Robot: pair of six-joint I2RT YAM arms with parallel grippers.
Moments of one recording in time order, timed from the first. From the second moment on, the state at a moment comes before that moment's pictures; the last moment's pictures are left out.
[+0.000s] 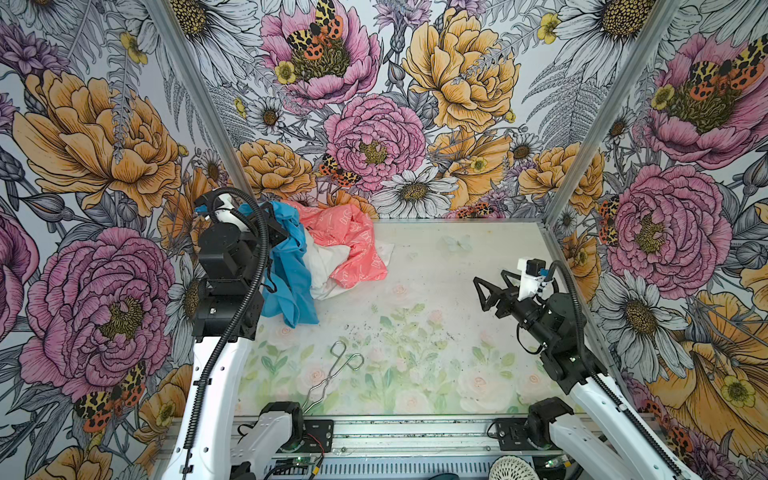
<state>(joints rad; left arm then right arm) -0.03 0.97 1.28 -0.28 -0.04 -0.62 0.26 0.69 0.52 0.06 -0.24 0.30</state>
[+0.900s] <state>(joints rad) -0.38 1.13 1.48 -0.28 -0.06 -0.54 0.26 0.69 0.52 0.06 -0.24 0.30</state>
